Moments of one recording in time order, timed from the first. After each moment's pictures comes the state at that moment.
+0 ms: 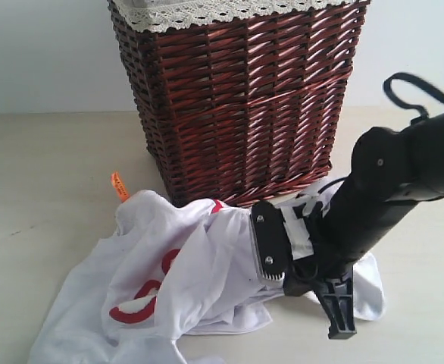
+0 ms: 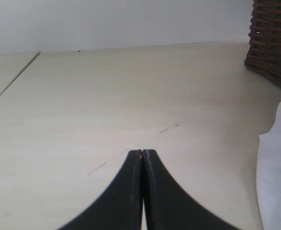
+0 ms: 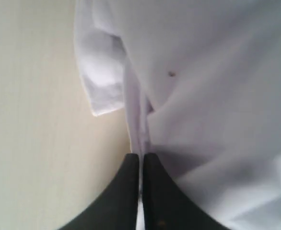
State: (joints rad) left arm 0.06 0.01 0.00 -0.01 0.37 0.07; right arm 0.53 1.76 -0.85 0.37 0.54 -1.41
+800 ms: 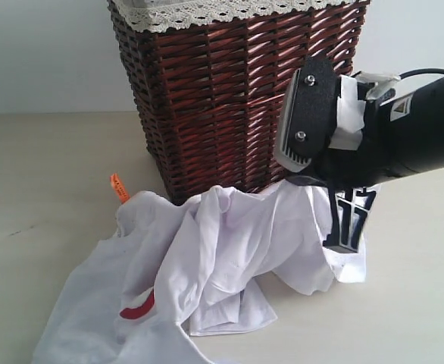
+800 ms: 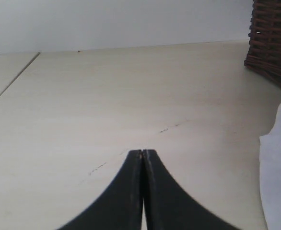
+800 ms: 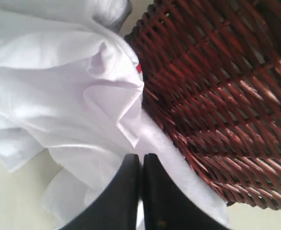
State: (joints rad) left arm 0.06 0.01 0.00 -0.01 0.37 0.07; right arm 0.53 1.34 -0.85 0.29 0.46 -1.10
